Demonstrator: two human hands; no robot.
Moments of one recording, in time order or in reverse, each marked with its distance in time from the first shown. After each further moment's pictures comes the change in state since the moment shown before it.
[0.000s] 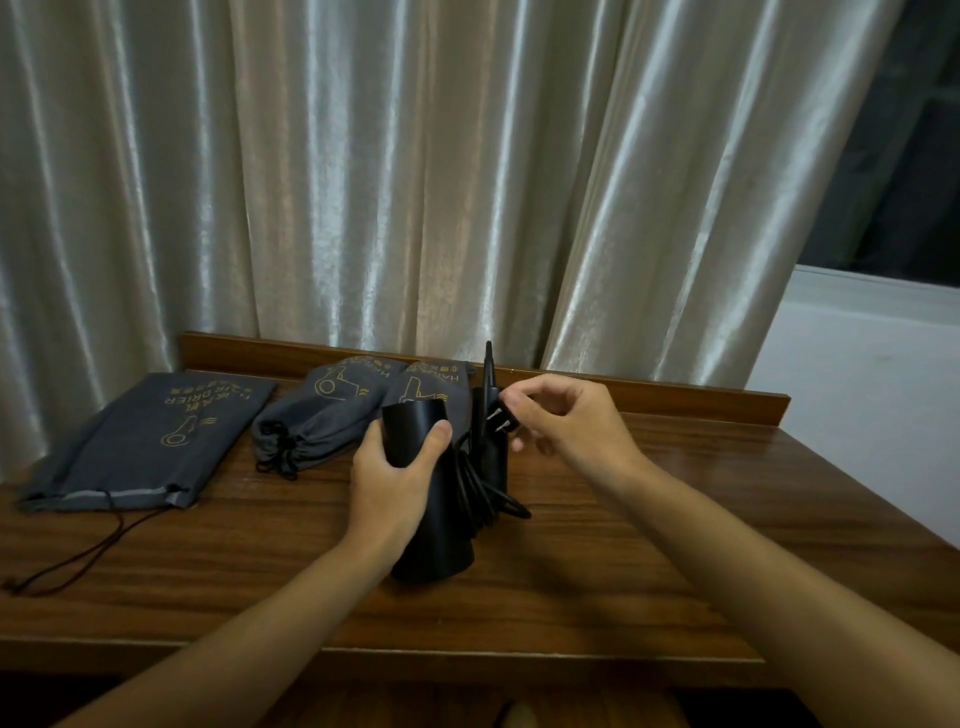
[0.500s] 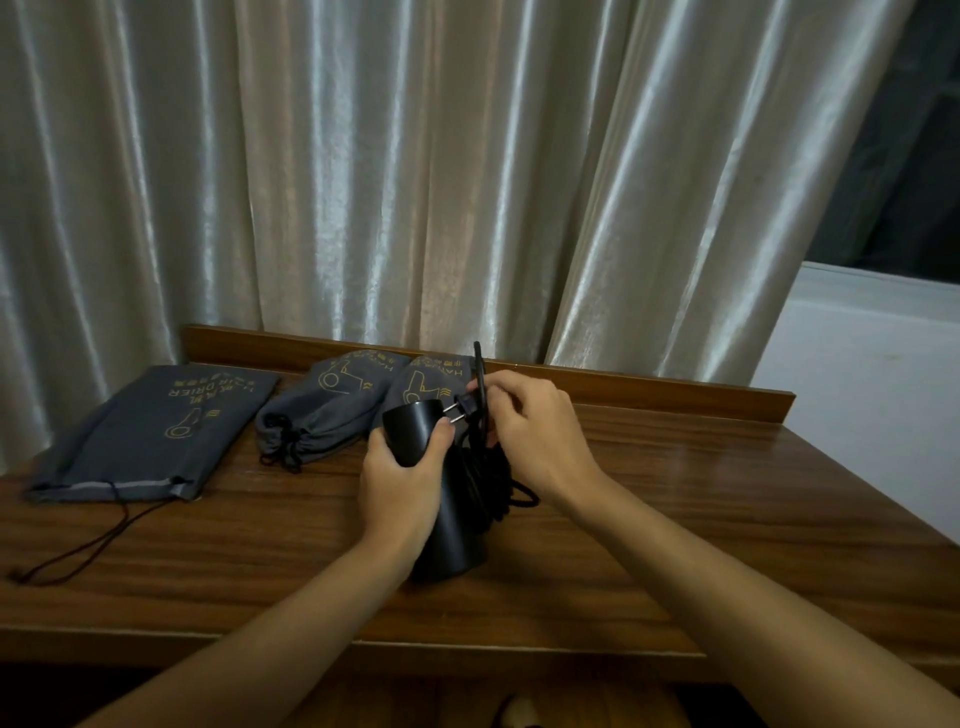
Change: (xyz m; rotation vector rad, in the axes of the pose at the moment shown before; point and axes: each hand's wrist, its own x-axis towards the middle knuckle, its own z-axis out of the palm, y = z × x) left_hand -0.002 -0.011 0.008 0.046 0.097 -0.092; right_hand 0.001 -0.011 0.047 -0.477 0.176 -0.088
